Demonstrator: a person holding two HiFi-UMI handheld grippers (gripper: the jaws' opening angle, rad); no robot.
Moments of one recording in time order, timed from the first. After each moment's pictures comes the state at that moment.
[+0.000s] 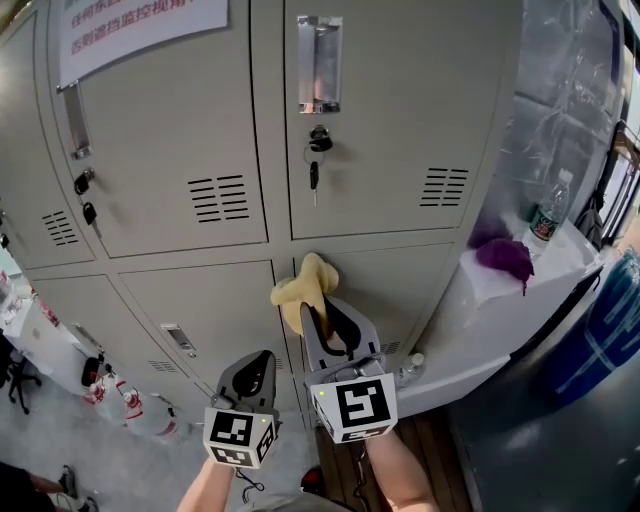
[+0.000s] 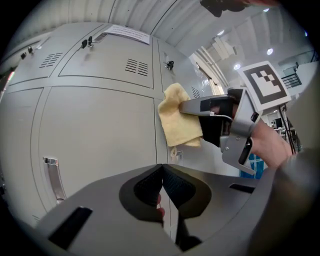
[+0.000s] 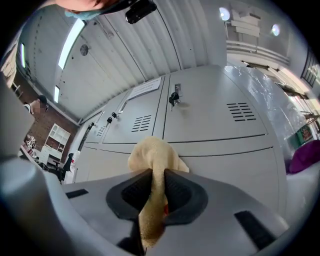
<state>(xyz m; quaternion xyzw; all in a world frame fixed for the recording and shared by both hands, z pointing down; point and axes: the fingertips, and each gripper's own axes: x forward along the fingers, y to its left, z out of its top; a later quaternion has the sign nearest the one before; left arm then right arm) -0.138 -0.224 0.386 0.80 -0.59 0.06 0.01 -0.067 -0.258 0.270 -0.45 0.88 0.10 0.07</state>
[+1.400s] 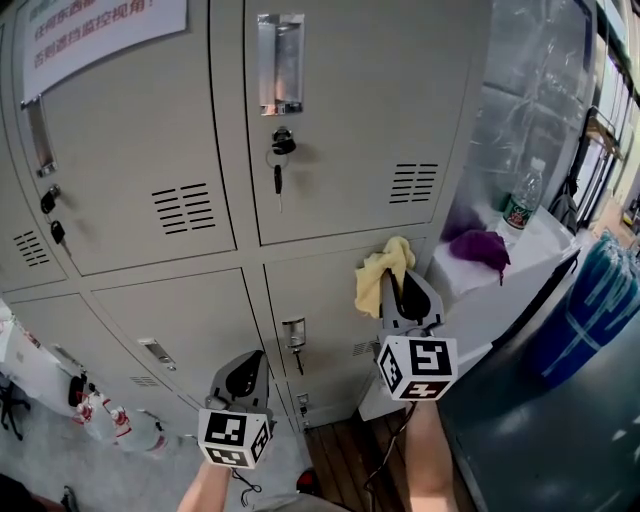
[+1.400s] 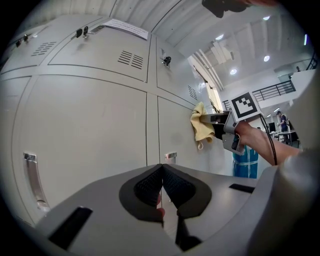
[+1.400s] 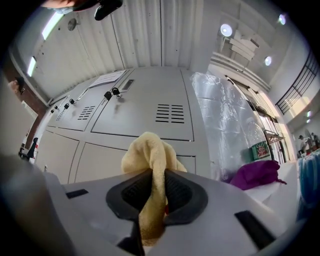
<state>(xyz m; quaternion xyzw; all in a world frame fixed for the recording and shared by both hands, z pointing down) -0.116 -0.242 0.390 0.83 -0.56 0.05 0.01 0.100 -0.321 0.270 -0.61 0.78 0.10 0.06</state>
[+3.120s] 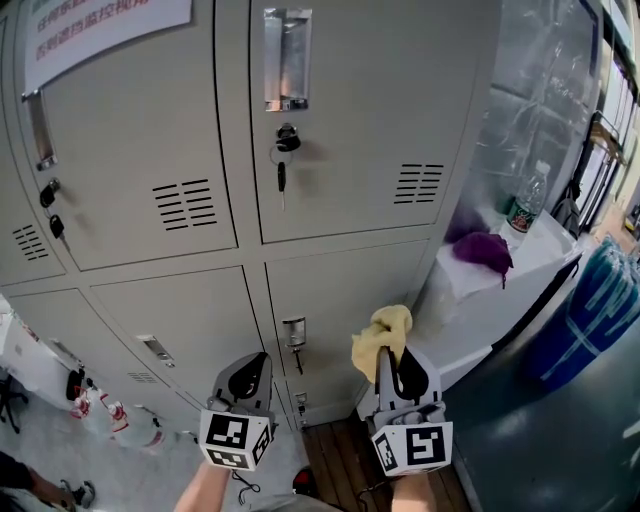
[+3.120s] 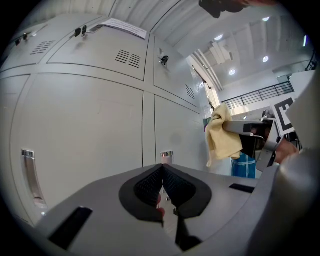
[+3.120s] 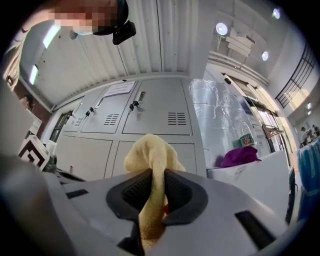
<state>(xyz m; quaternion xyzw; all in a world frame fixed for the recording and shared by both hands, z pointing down) -0.109 -0.239 0.394 0.83 -0.55 0.05 0.01 0.085 -0.222 0.322 -0.59 0.80 0.09 0.07</state>
